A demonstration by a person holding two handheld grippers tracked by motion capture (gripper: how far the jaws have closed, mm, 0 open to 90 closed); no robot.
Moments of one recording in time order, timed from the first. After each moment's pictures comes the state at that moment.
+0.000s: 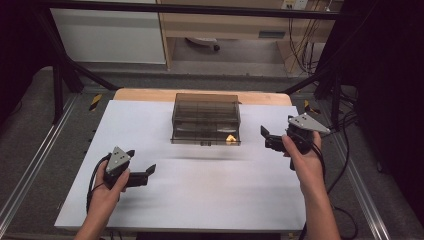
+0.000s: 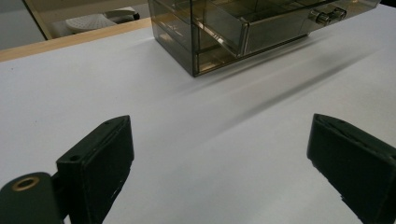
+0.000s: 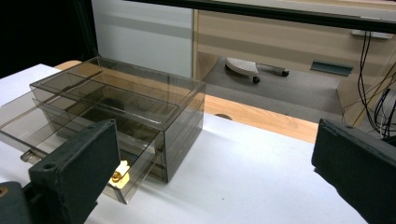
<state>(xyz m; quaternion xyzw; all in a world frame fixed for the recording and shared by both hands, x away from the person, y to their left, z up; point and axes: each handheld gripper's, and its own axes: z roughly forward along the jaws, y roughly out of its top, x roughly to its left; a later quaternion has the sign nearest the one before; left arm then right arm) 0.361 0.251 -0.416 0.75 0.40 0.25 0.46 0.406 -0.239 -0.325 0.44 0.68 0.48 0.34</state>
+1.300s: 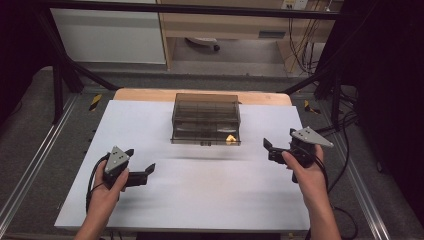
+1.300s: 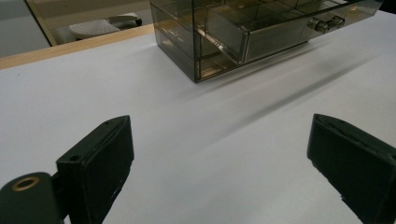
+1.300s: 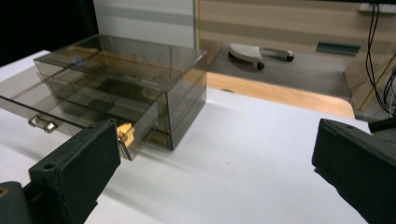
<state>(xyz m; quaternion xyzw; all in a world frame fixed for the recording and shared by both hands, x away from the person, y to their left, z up) 0.360 0.252 -0.413 0.75 0.39 0.26 0.46 0.386 -0.250 -0.353 0.46 0.68 0.48 0.32</state>
